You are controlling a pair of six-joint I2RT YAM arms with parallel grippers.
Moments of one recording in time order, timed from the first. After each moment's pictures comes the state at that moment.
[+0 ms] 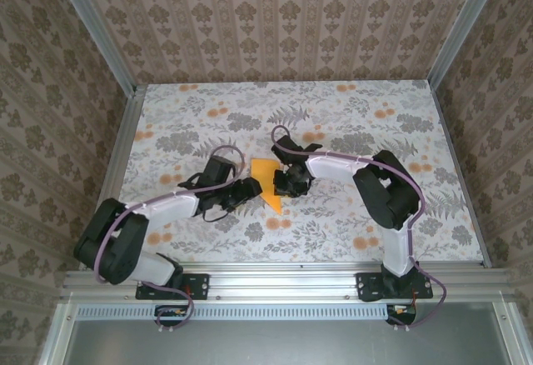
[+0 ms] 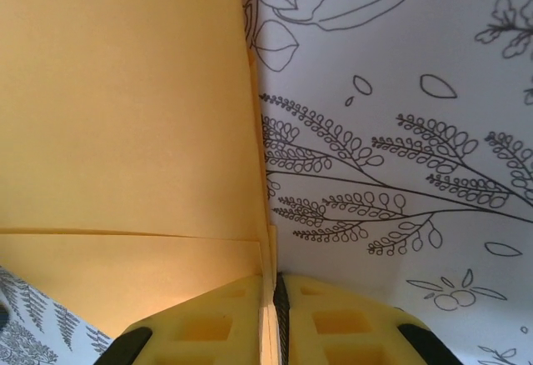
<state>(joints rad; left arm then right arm) -0.60 1.43 0.59 -0.06 0.35 -0.94 0.66 1.97 1.28 -0.60 -0.22 0.79</state>
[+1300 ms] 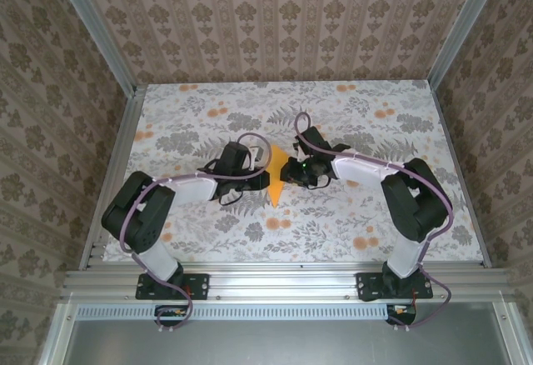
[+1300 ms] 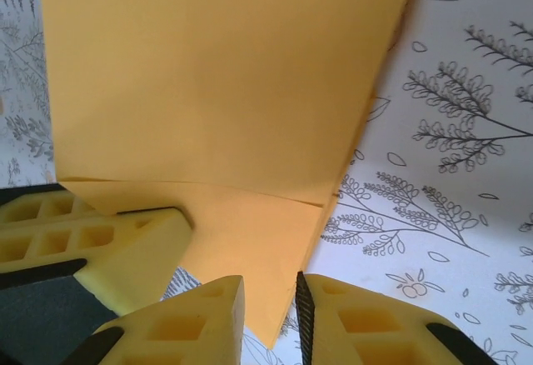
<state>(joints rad) -0.63 1.67 0.80 0.07 0.38 -0.50 0.55 1.77 1.10 -0.36 -0.35 0.74</state>
